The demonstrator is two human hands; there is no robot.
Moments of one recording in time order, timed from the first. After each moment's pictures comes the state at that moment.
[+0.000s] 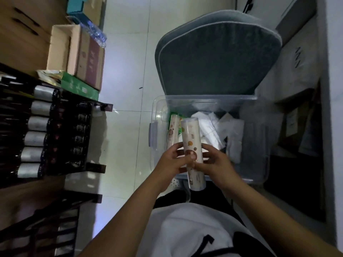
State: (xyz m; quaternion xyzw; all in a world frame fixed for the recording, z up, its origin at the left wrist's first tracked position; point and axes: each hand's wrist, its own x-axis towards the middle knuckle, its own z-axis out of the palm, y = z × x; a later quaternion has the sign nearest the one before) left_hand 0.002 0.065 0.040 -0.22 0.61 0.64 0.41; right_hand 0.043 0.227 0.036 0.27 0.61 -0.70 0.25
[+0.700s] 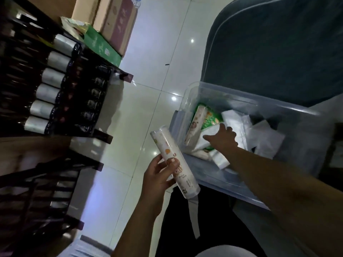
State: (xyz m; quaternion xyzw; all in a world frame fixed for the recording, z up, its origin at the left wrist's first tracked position) left_hand 0.047 -0.014 -0.003 -0.45 0.54 0.68 0.20; right_hand -0.074 0.181 -0.158 0.23 0.85 -0.25 0.40
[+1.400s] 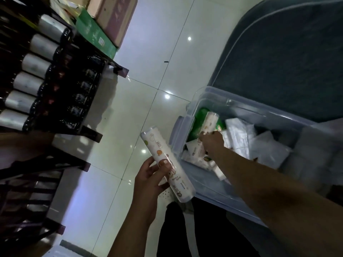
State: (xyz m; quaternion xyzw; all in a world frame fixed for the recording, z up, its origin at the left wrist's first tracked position) left_hand 0.024 -0.047 -0.028 -0.47 0.52 0.69 0.17; right_hand -0.095 0.128 -0.213 0.43 0.72 -0.45 0.31
